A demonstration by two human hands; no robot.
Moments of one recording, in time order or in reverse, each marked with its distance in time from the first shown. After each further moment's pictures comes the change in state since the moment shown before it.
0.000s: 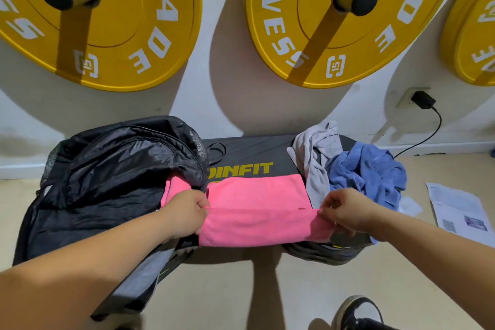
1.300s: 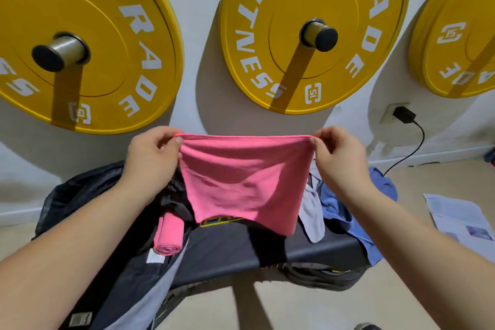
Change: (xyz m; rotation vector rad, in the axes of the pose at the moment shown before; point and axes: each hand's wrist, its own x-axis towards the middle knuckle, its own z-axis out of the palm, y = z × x) left_hand 0.001 0.099 -0.118 -0.385 0.728 0.332; right_hand -0.003 -0.086 -0.072 0.434 0.829 -0.362
